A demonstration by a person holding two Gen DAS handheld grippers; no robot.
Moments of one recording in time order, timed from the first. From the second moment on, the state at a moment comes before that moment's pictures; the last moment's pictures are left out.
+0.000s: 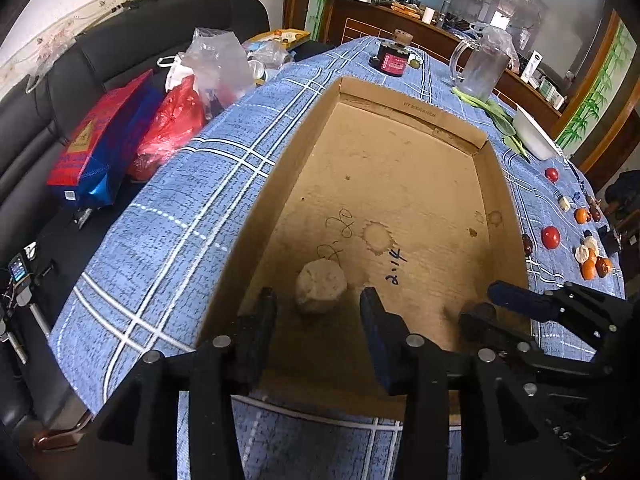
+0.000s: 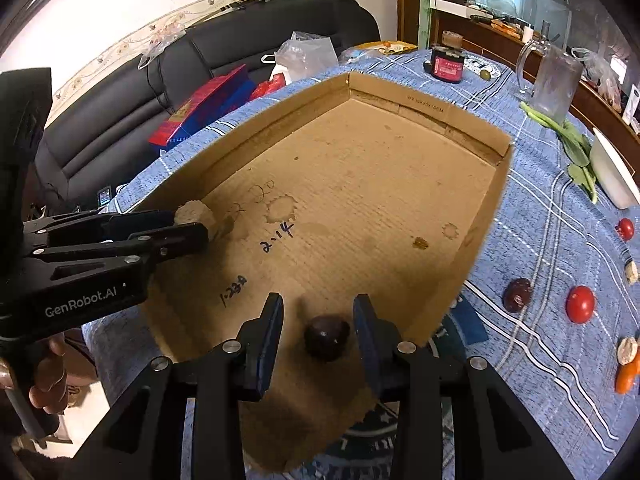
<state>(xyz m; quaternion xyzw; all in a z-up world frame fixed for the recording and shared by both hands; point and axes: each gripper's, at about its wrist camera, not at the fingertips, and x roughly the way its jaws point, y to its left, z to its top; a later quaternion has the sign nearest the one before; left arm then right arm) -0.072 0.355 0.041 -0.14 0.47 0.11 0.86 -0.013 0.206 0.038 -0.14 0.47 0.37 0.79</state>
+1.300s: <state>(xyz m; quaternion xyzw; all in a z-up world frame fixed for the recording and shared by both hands) -0.011 0.113 0.069 0.01 0.46 -0.01 0.89 -0.038 -0.142 0.081 0.03 0.44 0.12 0.89</state>
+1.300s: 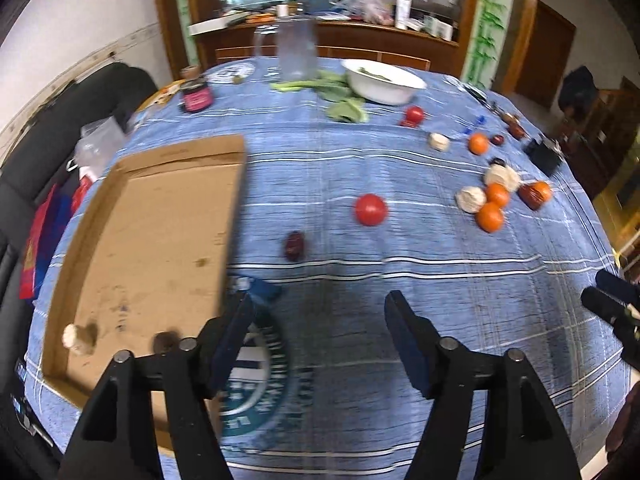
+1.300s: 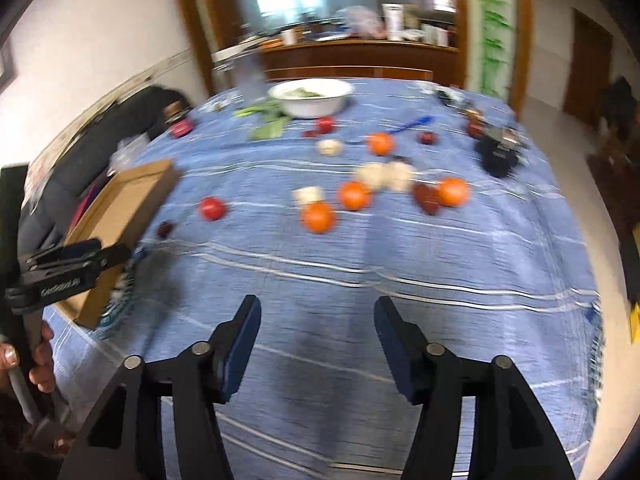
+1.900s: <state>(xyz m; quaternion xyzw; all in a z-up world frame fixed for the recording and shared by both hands) 0.015 0.026 0.049 0.05 0.50 -0.04 0.86 0.098 -0.236 0.049 0.00 0.45 0.08 0.89</state>
